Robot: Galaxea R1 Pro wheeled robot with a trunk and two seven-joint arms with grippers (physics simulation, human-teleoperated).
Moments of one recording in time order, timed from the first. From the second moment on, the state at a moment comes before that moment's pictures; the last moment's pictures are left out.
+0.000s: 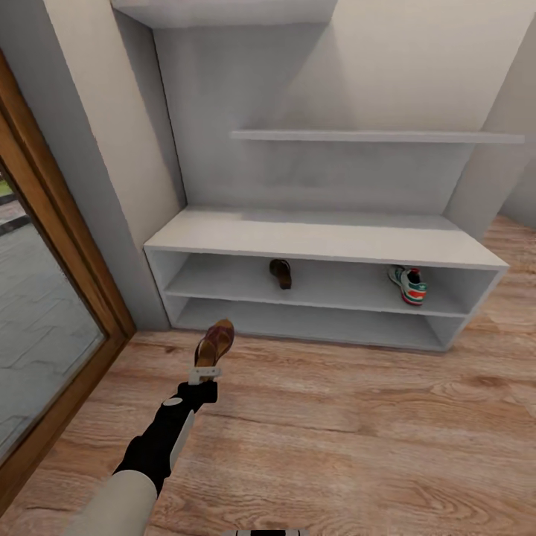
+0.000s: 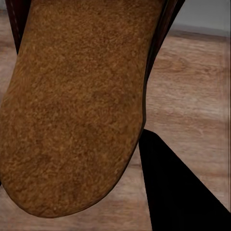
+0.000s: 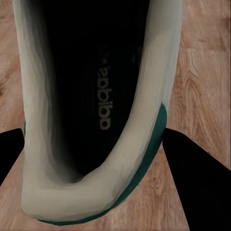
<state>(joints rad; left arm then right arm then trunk) -0.61 -0.12 0.10 -0.73 -0.11 0.24 -0.03 -0.59 -0.51 -1.43 -1.28 0.29 0.75 -0.05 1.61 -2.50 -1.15</state>
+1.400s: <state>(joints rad) -0.60 -0.14 0.10 -0.74 -0.10 0.22 -0.03 -0.60 -0.51 -1.44 -1.28 0.30 0.73 -0.05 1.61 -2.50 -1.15</state>
